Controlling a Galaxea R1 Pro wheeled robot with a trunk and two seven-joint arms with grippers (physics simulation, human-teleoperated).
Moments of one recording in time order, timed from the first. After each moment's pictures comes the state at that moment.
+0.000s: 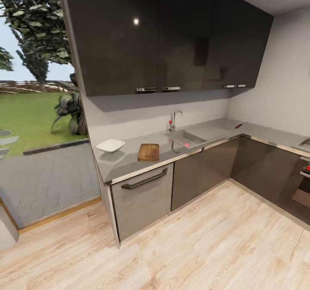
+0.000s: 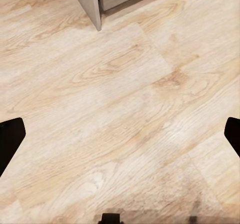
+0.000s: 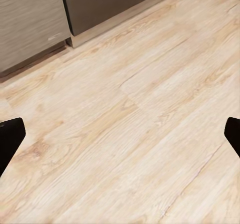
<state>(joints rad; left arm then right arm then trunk) 0.00 0.00 0.01 -0.56 0.01 -0.23 0.00 -0.04 0.03 -0.10 -0.60 0.00 -0.39 -0.08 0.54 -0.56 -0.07</state>
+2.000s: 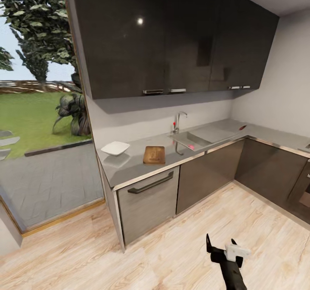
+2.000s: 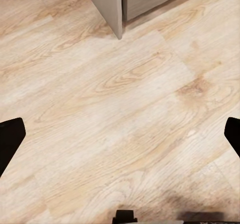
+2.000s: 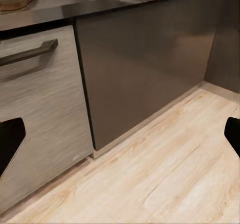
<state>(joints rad) 0.00 0.03 0.01 -0.56 0.01 -0.23 0.00 -0.04 0.06 -0.10 -1.07 0.01 -0.32 -0.09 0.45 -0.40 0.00</state>
